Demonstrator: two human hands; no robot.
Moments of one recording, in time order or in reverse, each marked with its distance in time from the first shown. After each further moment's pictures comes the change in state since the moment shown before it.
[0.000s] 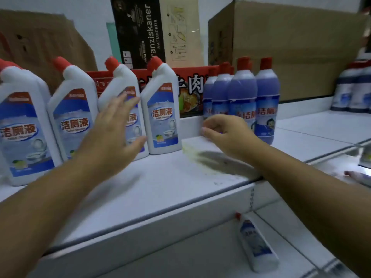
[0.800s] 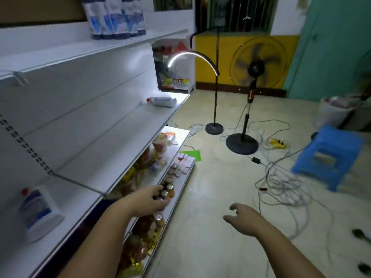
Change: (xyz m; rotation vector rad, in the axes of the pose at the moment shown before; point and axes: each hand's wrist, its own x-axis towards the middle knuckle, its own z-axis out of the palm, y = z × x) left_hand -0.224 0.457 0.315 -0.303 -1.522 0.334; right_hand -0.560 0.315 -0.215 -0.150 -0.157 1.501
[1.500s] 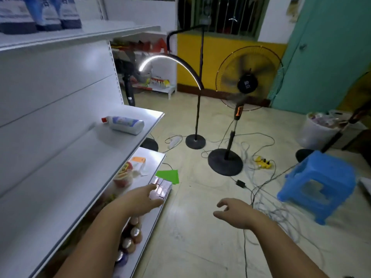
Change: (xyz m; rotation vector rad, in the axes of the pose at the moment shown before) left_hand 0.327 0.105 -0.119 0.001 -0.003 0.018; right_hand 0.282 -0.034 -0.207 -0.043 -0.034 -0.022
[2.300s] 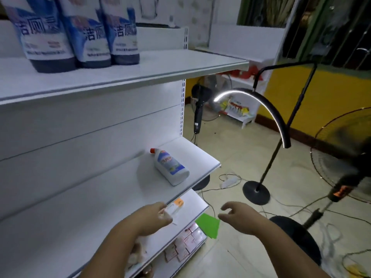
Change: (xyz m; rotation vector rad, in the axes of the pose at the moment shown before) left_hand 0.174 -0.024 -0.115 -0.271 0.284 -0.331; right_hand 0.281 -0.175 -0.145 -0.243 -0.103 -0.412
